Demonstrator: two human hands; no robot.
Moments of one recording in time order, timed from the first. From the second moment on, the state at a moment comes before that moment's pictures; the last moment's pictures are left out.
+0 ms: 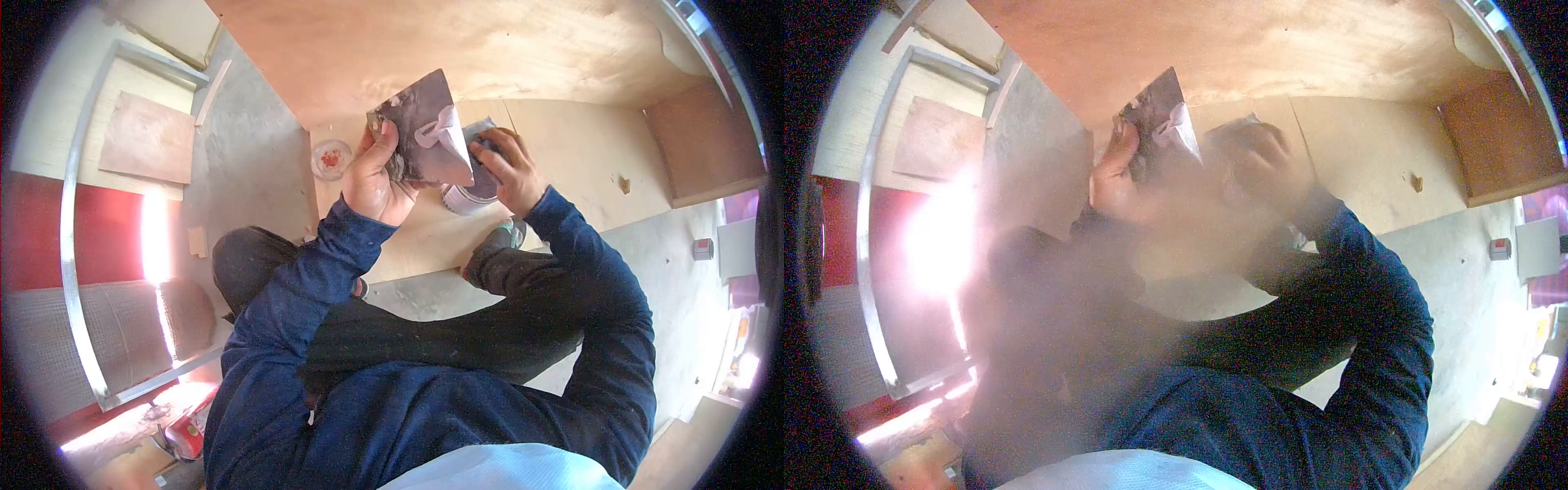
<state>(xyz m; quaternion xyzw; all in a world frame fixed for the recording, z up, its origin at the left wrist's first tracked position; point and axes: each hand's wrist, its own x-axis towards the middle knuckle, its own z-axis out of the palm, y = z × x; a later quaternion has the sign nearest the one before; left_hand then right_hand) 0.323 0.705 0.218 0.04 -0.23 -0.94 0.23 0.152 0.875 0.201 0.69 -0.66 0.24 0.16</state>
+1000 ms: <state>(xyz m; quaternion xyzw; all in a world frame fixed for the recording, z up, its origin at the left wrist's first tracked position) 0.340 0.694 0.222 -0.07 -0.16 -0.98 0.10 0.182 0.869 0.224 0.83 -0.51 0.19 0.09</state>
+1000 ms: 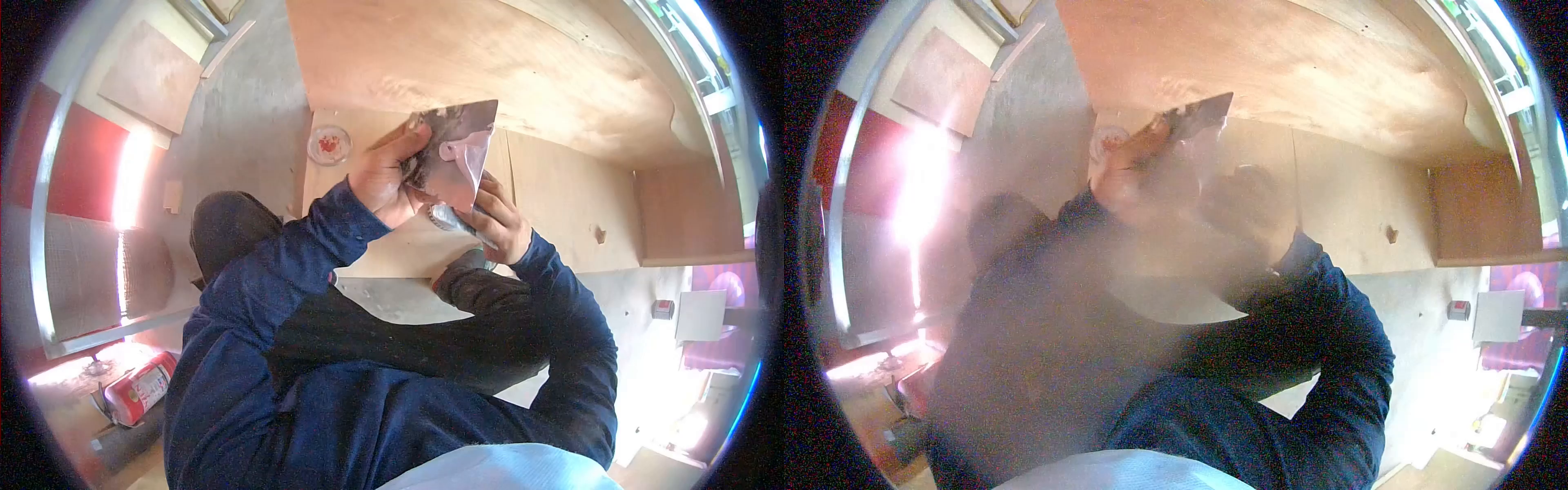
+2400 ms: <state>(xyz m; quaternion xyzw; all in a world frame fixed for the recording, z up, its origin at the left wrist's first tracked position) 0.361 0.536 0.239 0.08 -0.48 -0.82 0.30 0.186 0.838 0.214 0.61 -0.71 0.33 -0.12</state>
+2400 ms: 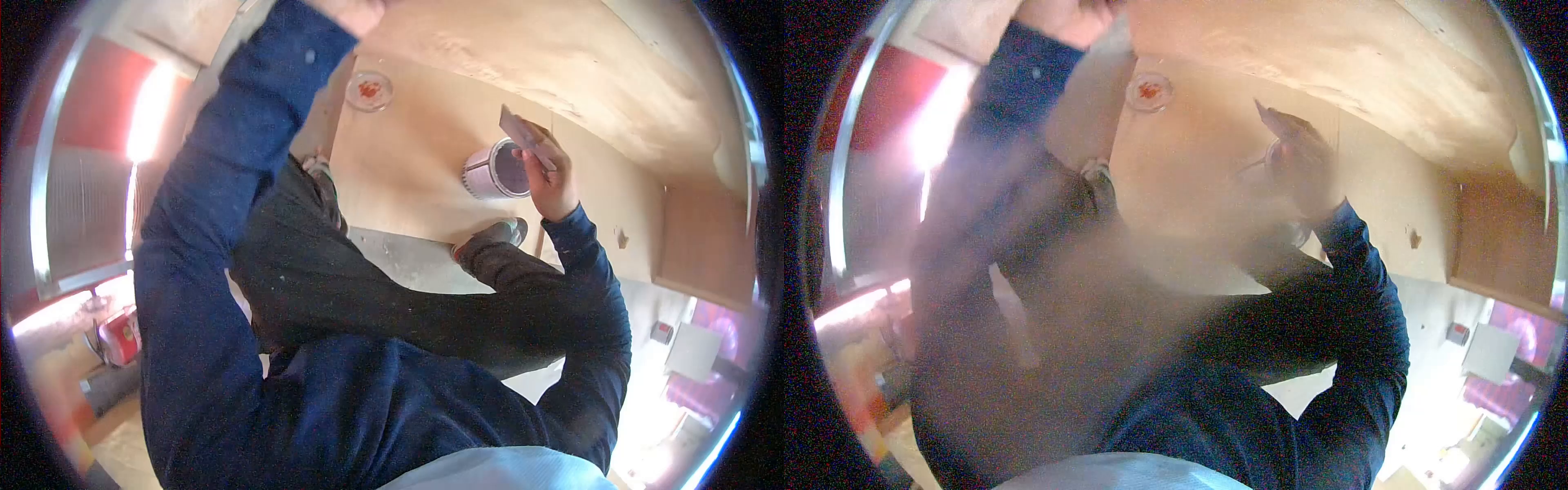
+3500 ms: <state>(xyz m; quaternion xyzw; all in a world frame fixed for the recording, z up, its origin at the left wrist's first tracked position) 0.456 0.503 0.258 0.29 -0.44 -0.75 0.40 0.225 0.580 -0.162 0.55 -0.83 0.02 -0.09</state>
